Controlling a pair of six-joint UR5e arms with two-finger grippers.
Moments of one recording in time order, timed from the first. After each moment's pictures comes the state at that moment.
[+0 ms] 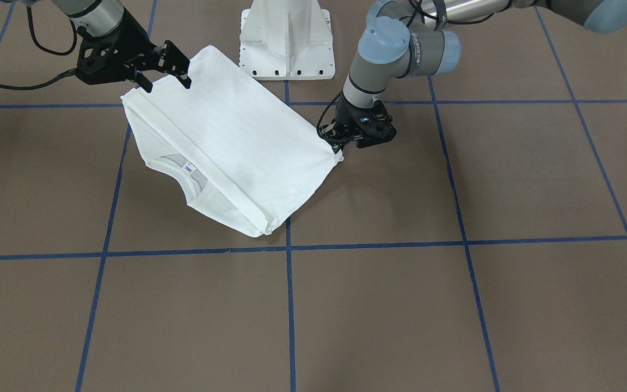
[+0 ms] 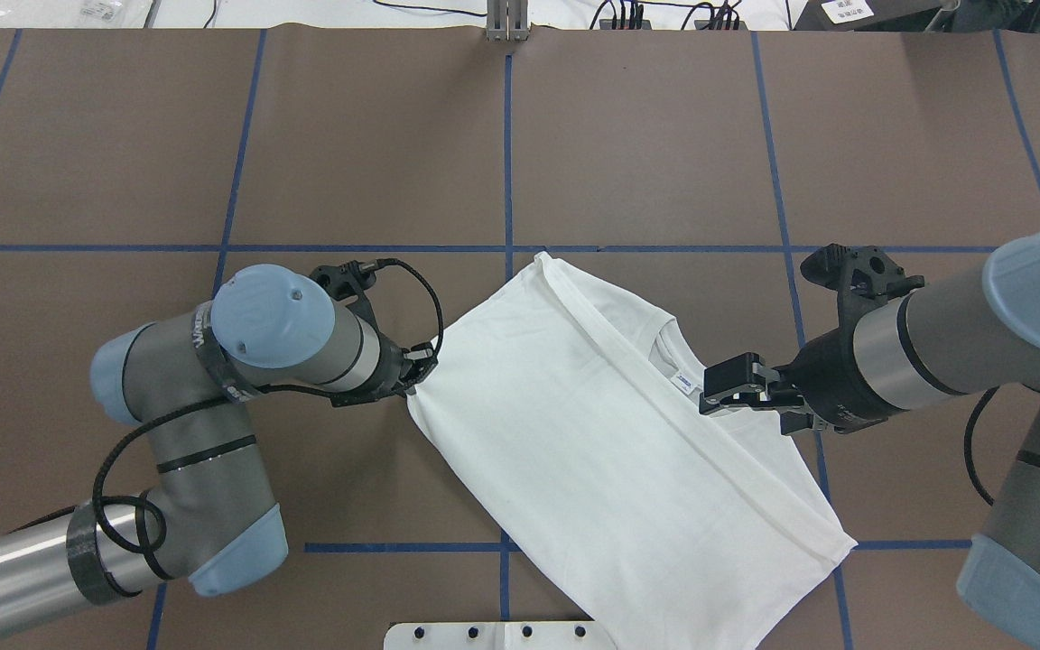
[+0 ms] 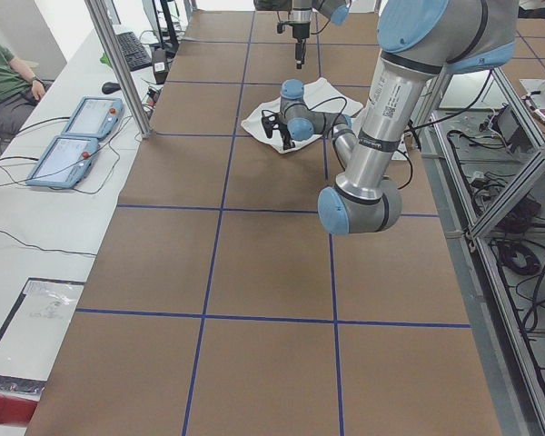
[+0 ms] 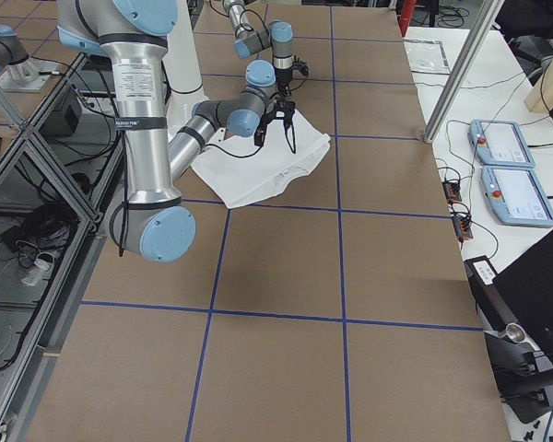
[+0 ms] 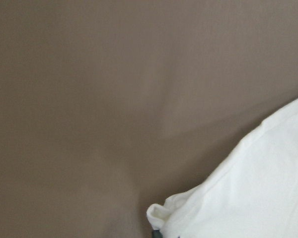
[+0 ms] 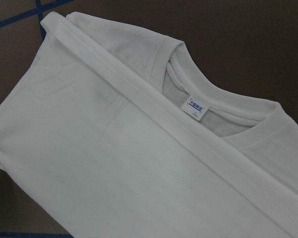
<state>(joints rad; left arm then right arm) -0.49 -2.08 -1.73 -1.84 -1.86 -1.63 0.60 -1.47 2.22 -1.33 2.10 1.43</state>
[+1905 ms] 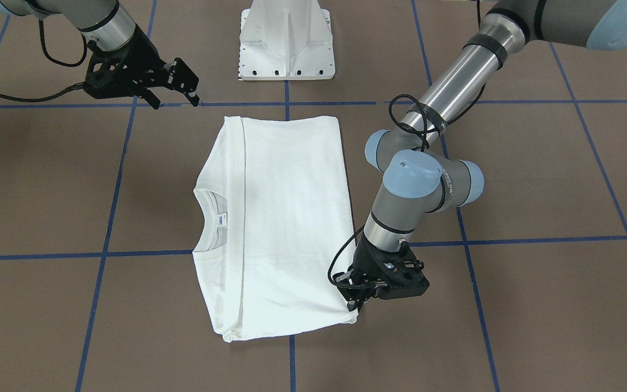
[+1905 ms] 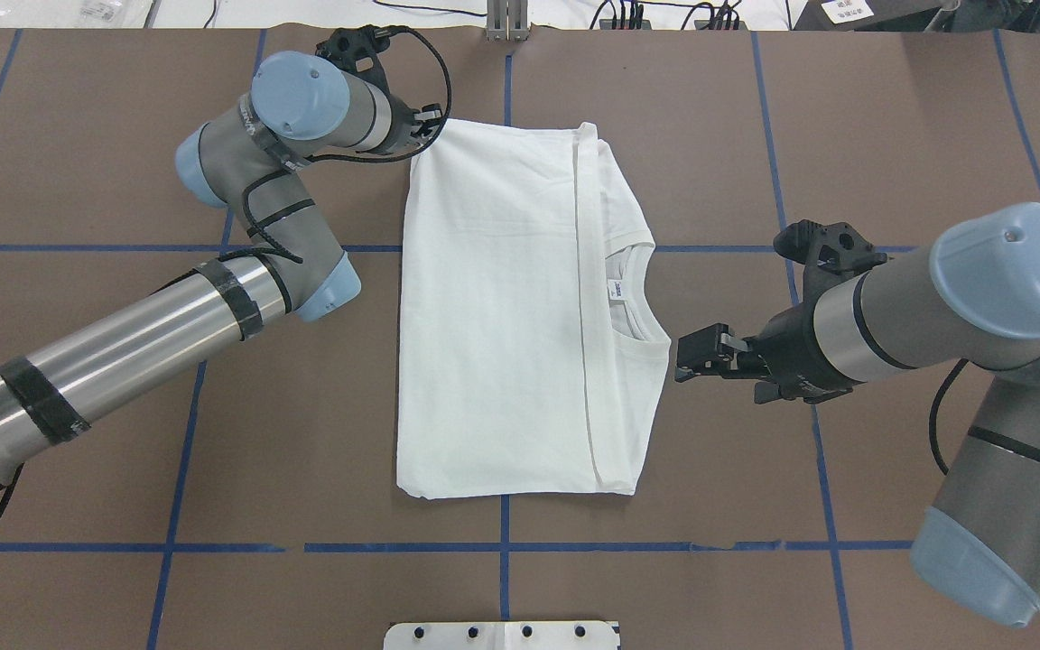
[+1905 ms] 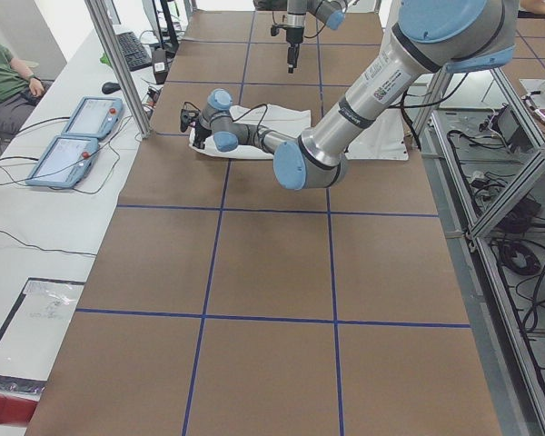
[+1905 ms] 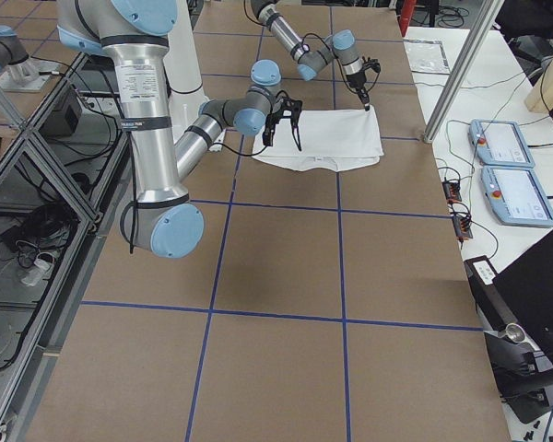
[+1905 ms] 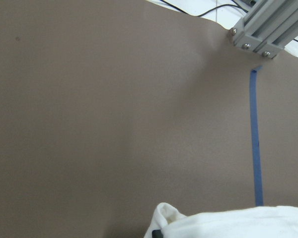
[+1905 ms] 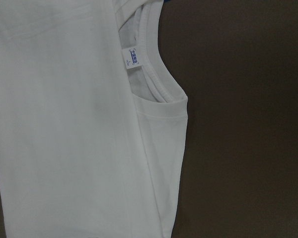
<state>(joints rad) -0.77 -2.48 -0.92 -2.45 -1.72 -1.34 0.61 -1.39 2.15 -1.33 2.04 1.43</state>
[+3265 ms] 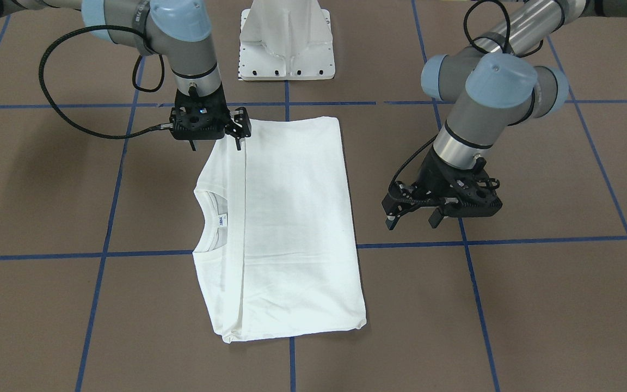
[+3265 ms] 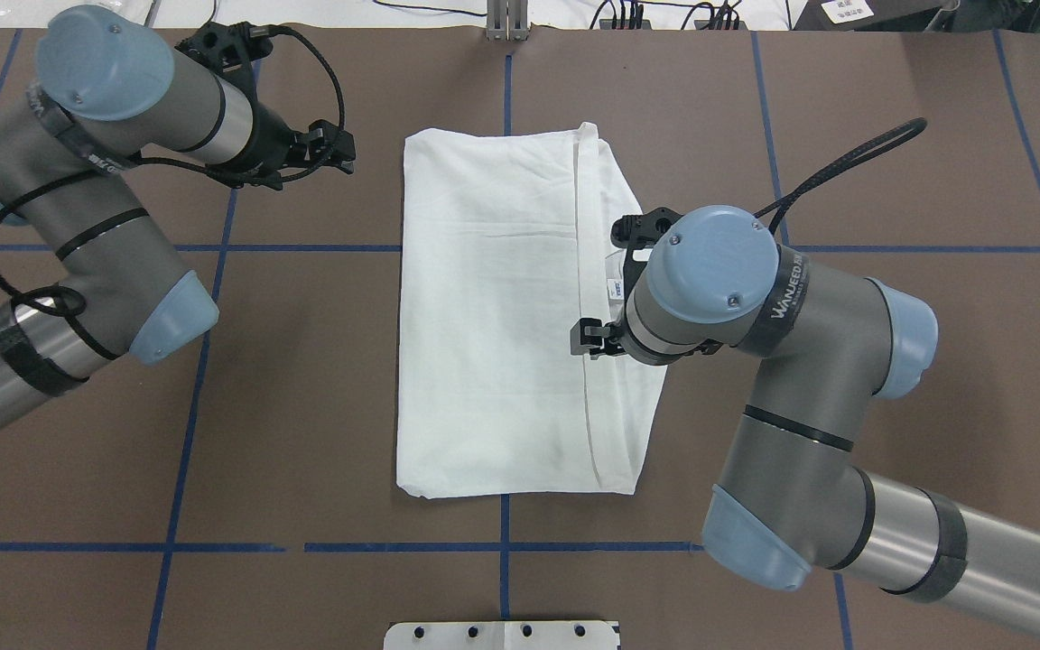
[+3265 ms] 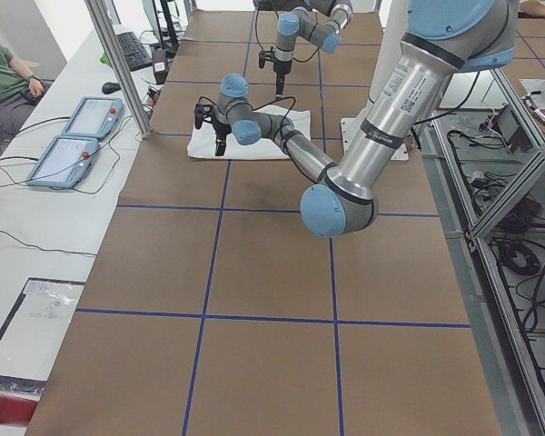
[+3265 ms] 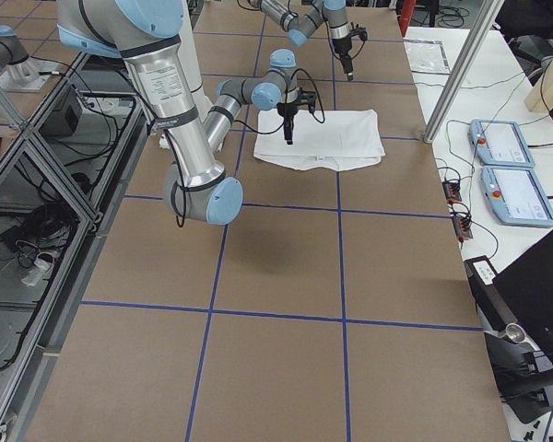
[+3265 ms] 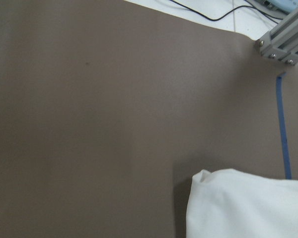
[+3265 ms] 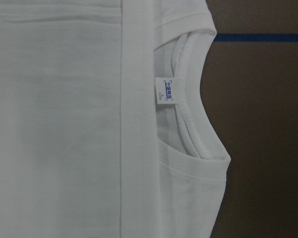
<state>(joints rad) -0.83 -2.10 -1.66 -1.95 -1.95 -1.22 0.49 -1.03 1.88 -1.68 1.78 1.21</state>
